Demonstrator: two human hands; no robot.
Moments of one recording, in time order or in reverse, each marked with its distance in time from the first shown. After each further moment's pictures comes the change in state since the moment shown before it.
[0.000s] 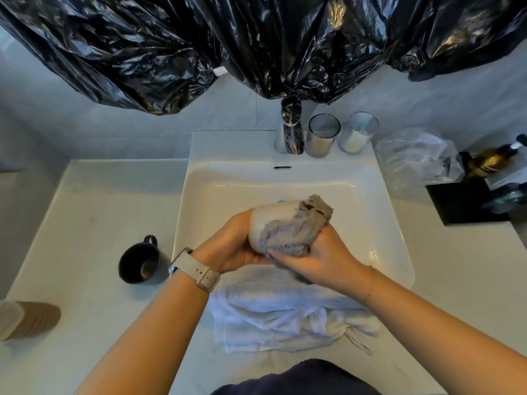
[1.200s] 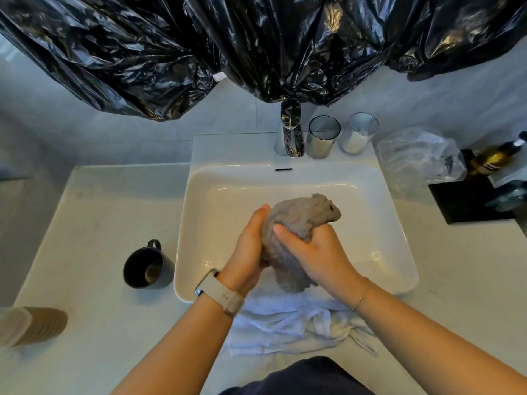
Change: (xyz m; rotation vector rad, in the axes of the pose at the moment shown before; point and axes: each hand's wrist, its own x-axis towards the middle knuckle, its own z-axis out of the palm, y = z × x) left_hand 0.002 -0.021 0.030 -0.027 0.226 0.308; right_hand 0.001 0.000 0.015 0.308 0.180 0.238
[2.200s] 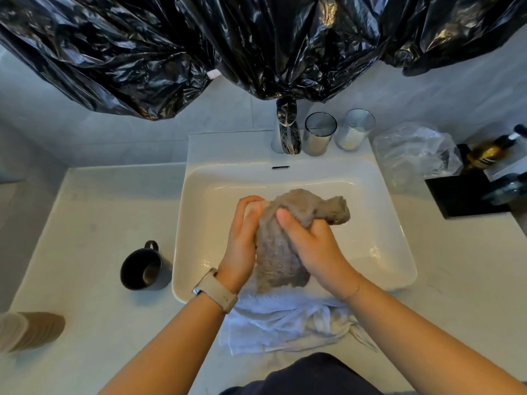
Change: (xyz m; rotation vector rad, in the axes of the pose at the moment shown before) left_hand 0.008 -0.010 -0.020 0.249 -0.036 0.534; right_hand 0.003 -0.006 0.009 0.255 0.015 0.074
